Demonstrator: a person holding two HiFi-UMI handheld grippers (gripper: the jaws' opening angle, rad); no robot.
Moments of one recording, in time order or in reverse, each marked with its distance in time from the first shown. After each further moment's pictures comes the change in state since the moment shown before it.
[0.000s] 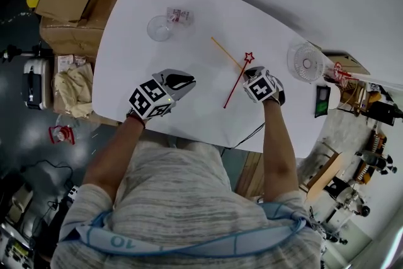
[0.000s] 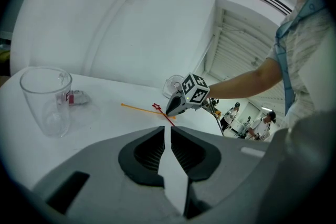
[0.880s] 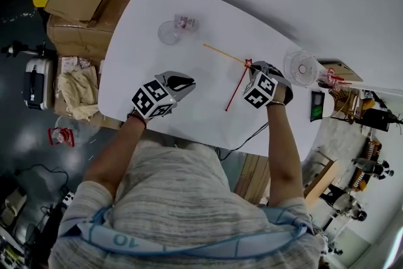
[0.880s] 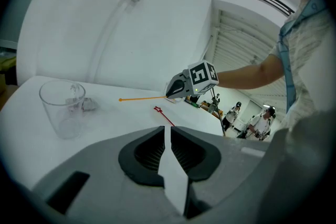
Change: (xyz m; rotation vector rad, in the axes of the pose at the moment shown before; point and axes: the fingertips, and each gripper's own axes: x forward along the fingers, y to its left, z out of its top) left arm -0.028 -0.003 0.005 0.034 -0.021 0.021; right arm -0.076 -0.015 0.057 -0.410 0.047 -0.306
